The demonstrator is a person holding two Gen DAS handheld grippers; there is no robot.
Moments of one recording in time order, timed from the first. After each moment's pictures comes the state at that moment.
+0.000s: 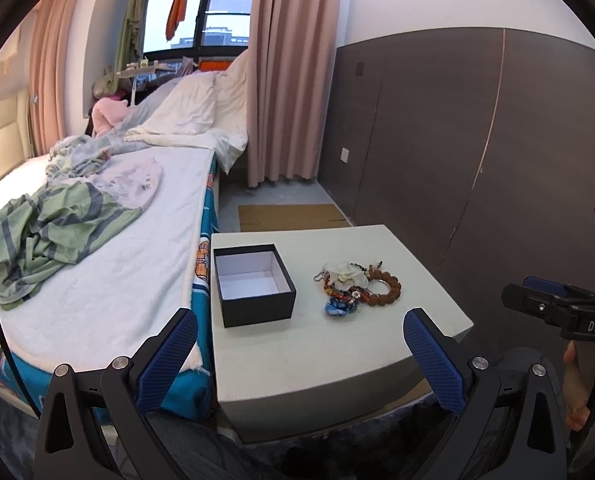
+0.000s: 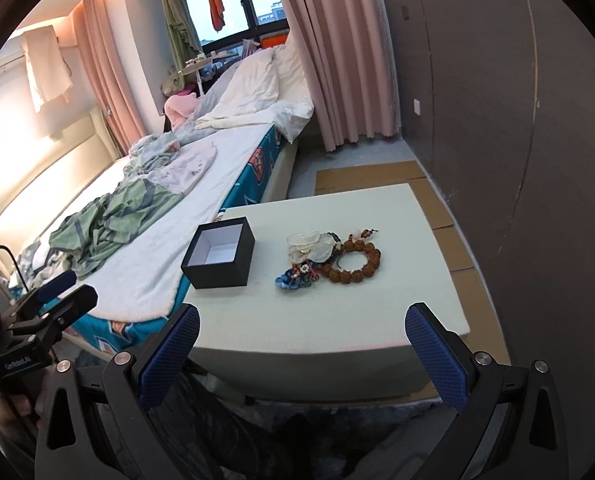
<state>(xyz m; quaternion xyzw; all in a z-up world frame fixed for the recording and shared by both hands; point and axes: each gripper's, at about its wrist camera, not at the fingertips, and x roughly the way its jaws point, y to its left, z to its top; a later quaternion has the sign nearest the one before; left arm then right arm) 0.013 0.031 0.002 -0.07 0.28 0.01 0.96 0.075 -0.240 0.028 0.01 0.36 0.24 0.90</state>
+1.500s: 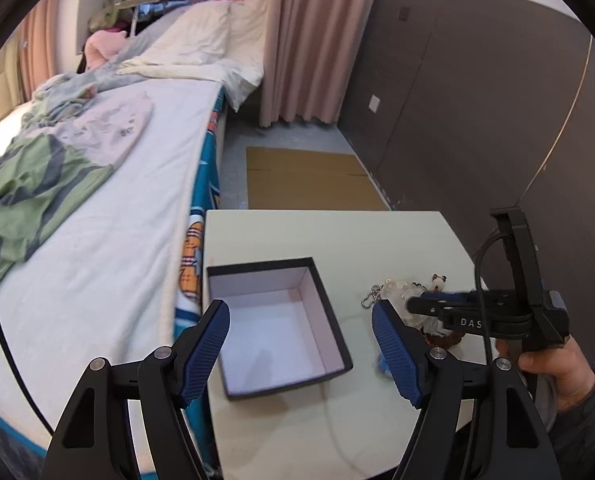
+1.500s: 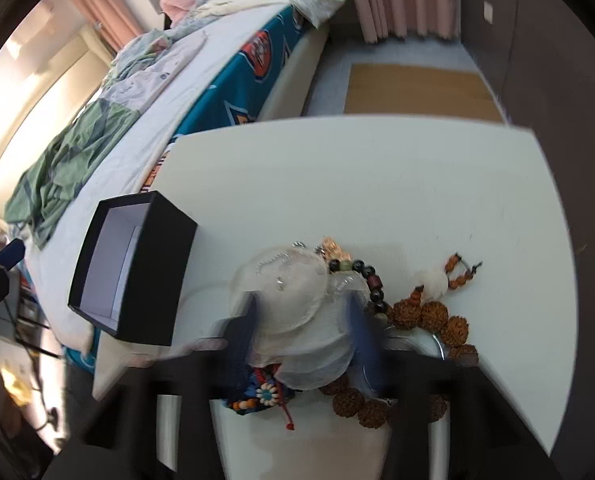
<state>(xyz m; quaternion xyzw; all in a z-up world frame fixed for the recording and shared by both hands) 0.194 0.090 -0.044 -0.12 0.40 0.02 0.91 0.323 -0.129 -0.110 -0.04 0.55 0.30 0.78</state>
